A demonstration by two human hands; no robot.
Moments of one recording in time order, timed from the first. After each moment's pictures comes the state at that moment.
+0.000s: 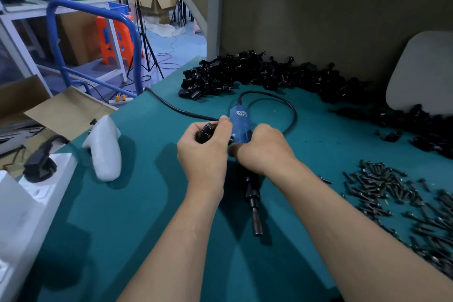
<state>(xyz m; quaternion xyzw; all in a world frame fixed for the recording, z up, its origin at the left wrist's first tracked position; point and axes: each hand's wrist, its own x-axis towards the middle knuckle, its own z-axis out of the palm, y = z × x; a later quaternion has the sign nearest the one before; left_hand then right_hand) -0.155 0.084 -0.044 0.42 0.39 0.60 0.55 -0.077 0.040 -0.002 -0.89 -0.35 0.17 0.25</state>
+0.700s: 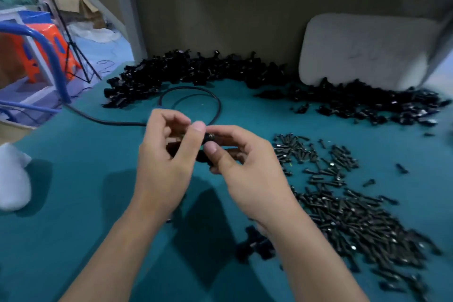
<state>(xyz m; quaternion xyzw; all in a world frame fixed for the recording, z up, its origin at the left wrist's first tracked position) -0.151 0.000 -0.004 0.69 0.19 0.49 0.50 -0.079 -0.114 0.026 -0.68 -0.36 0.18 0.61</state>
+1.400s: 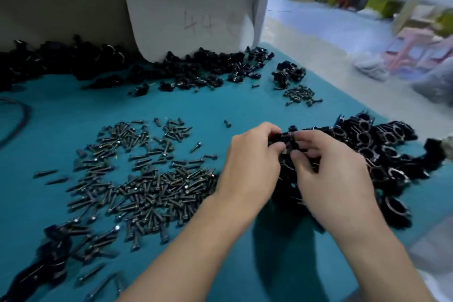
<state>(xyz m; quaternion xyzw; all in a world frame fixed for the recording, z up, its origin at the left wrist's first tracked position) 0.031 -0.311 0.011 0.86 0.02 0.12 0.49 0.023 -0.437 0.024 -0.93 -0.05 -0.15 0.34</state>
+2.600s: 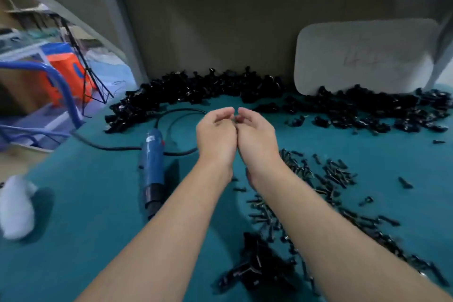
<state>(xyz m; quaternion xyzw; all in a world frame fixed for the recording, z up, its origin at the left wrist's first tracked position) -0.023 -0.027 0.041 0.53 0.36 0.37 0.67 0.009 -0.079 0.044 -0.64 -0.15 0.26 0.71</state>
